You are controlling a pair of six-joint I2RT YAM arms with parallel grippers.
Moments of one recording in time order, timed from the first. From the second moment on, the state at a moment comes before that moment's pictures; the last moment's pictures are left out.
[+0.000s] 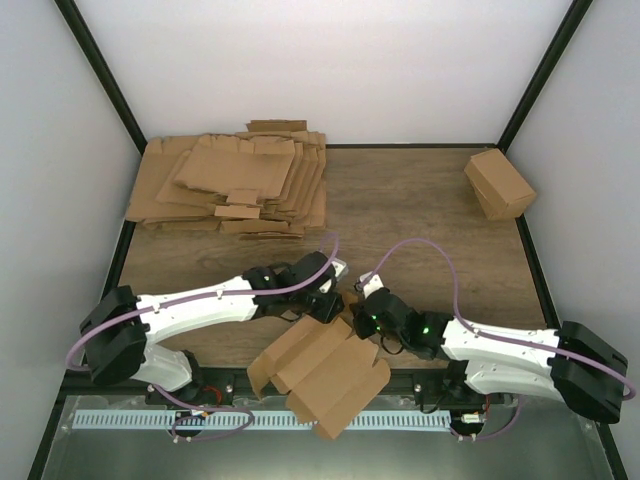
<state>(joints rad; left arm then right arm) -1.08 1.44 0.95 -0.45 0.07 -0.53 1.07 1.03 0.35 -0.05 0.23 0.52</state>
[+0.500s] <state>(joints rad) -1.08 1.29 1.01 -0.73 -0.11 -0.39 1.07 0.99 0.39 -0.12 0.33 0.53</state>
